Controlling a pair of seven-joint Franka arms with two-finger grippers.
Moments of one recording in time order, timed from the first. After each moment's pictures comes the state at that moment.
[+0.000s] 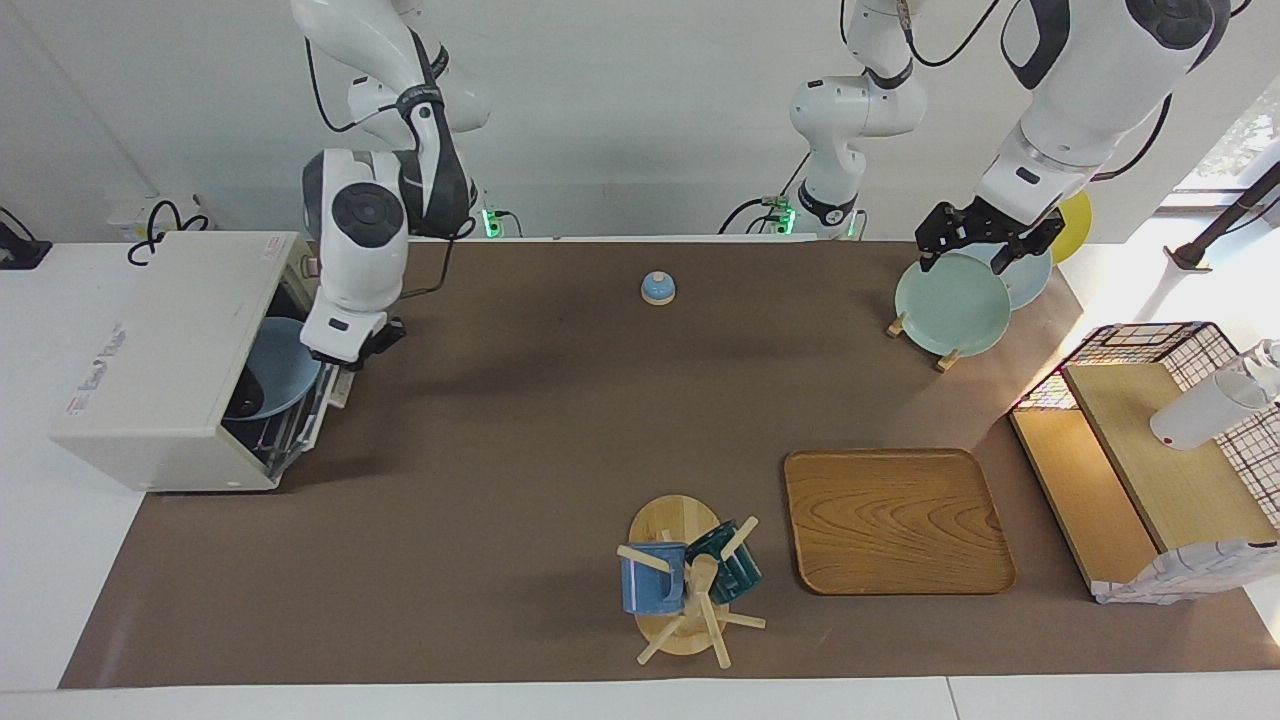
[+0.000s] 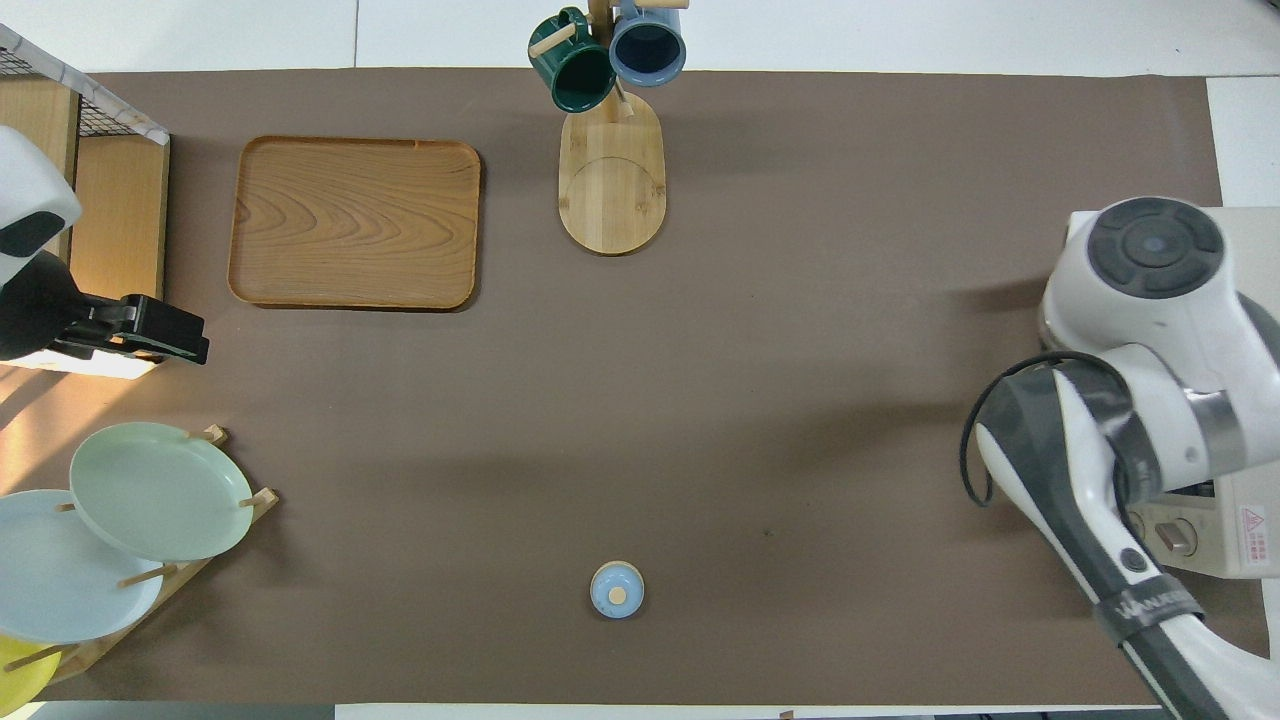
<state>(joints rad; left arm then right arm) -0.05 -0.03 -0.07 -1.63 -0.02 1.50 0.00 0.00 0.01 0.05 -2.03 -0.41 1.89 -0.32</state>
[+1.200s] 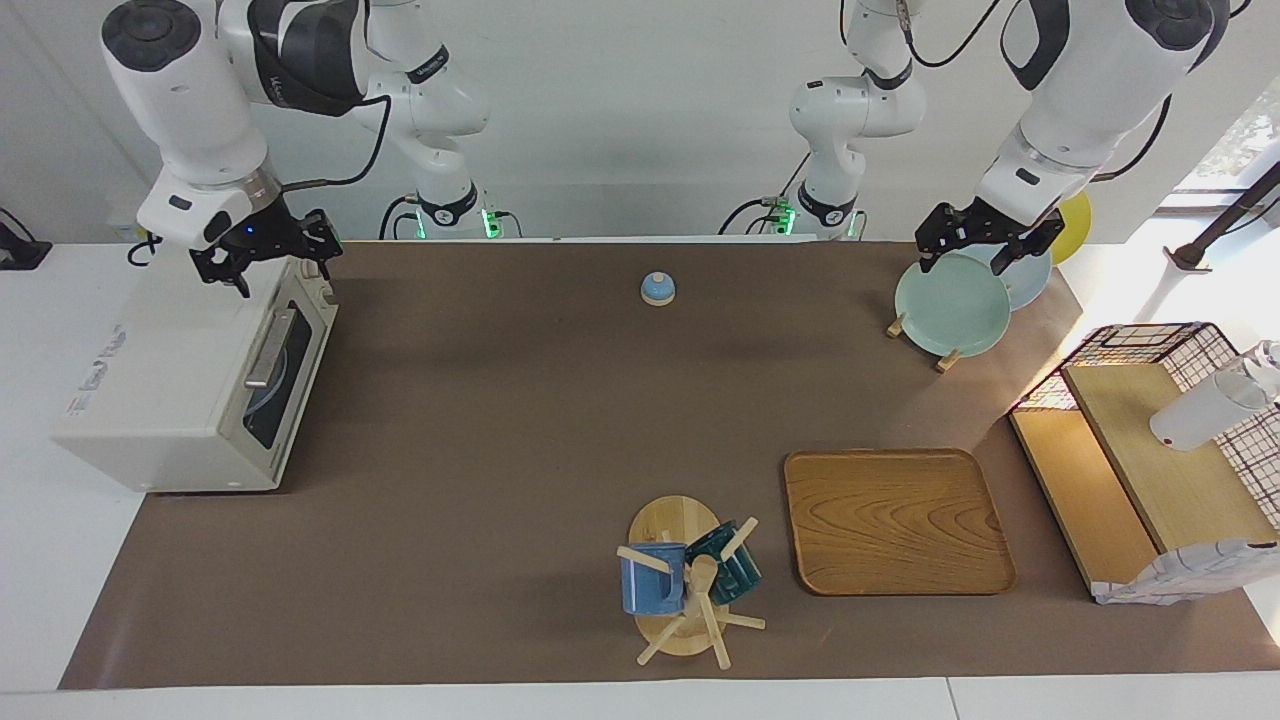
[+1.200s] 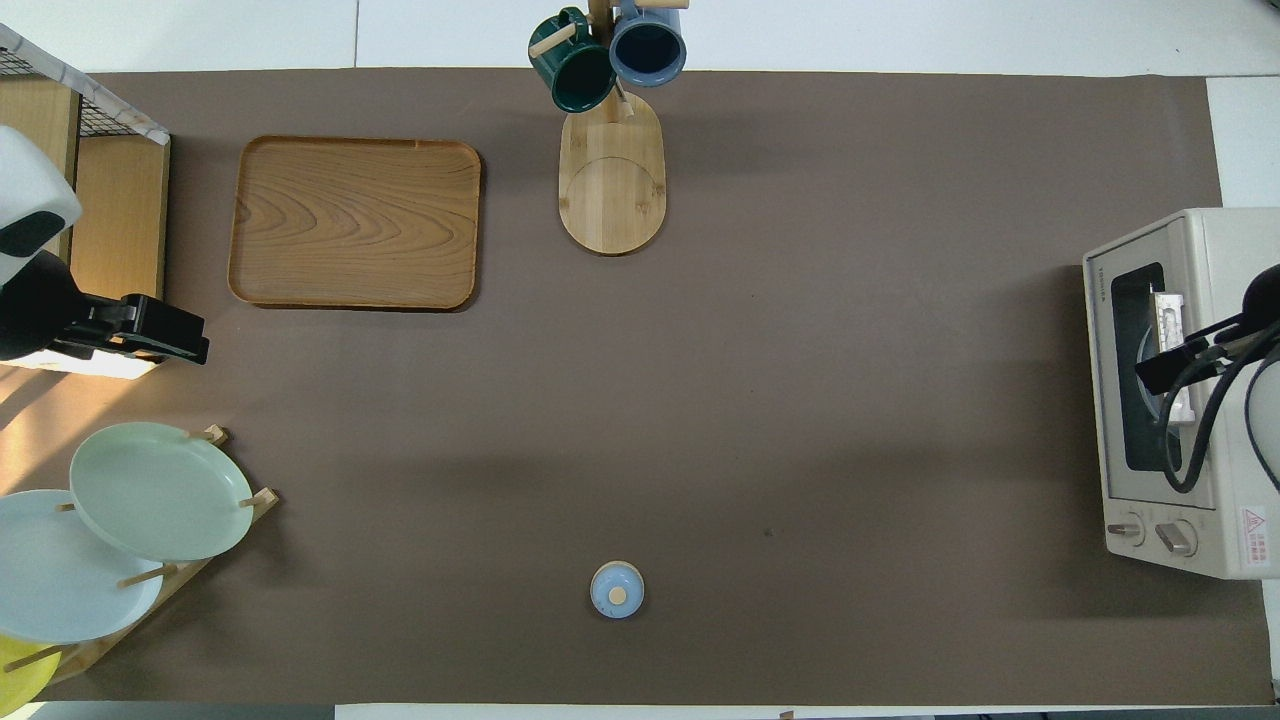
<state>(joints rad) -0.05 -0.03 -0.07 -1.63 -0.02 1.50 0.00 -0.08 -0.07 0.04 -1.76 -0.13 1.60 -0.37</state>
